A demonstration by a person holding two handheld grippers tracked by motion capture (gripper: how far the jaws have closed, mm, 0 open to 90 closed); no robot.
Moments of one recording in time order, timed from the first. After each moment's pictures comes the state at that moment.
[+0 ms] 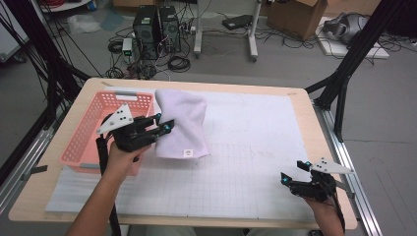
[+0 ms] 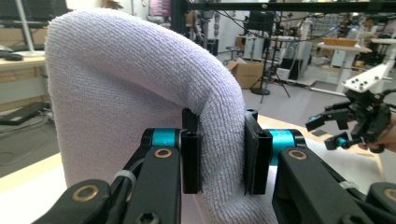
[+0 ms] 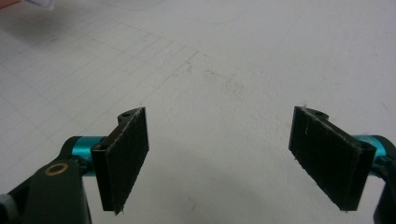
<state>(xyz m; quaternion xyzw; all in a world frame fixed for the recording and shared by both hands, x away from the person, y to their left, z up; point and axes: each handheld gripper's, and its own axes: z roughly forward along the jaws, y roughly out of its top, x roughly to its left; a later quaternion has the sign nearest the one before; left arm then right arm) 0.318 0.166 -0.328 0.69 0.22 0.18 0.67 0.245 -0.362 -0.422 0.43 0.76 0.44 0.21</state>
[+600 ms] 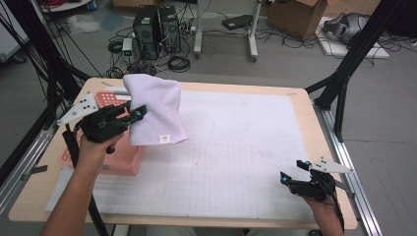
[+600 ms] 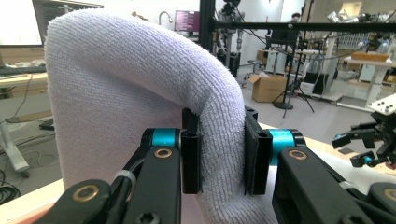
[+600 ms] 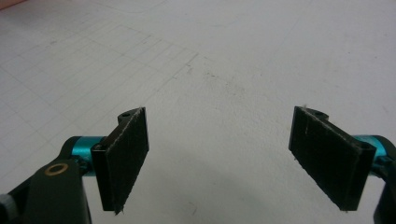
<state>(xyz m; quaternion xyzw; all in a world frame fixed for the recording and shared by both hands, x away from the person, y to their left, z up) 0.319 0.226 -0.301 0.66 0.24 0.22 0.67 0.246 -0.360 -0.421 0.43 0.76 0.44 0.21</state>
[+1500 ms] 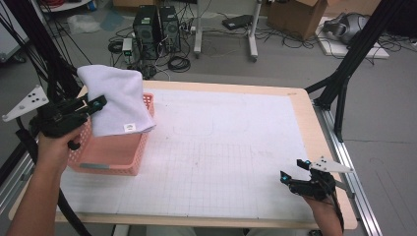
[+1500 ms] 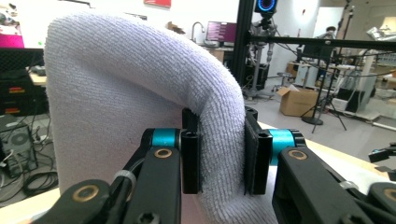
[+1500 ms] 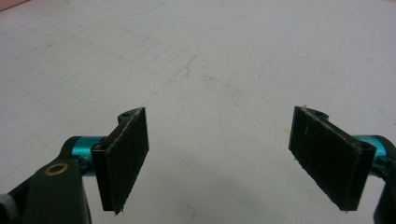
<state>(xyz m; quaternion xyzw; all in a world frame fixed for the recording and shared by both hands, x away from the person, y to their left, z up) 0.316 0.309 -0.292 0.63 0.30 0.26 0.67 0.247 -0.359 -0.419 0.44 0.76 0.44 0.22</state>
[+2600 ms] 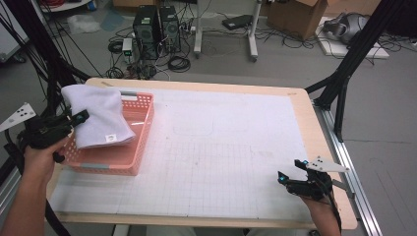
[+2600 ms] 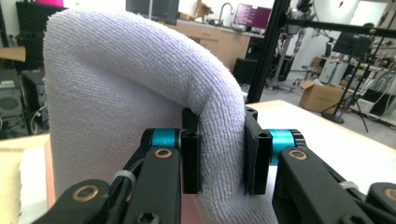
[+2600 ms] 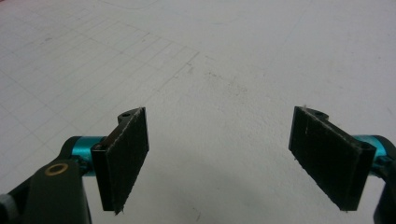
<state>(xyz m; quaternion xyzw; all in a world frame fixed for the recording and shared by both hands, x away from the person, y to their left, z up) 0.322 0.370 -0.355 0.63 0.37 0.24 0.64 0.248 -0.352 -0.421 0.43 0.76 0.43 0.22</state>
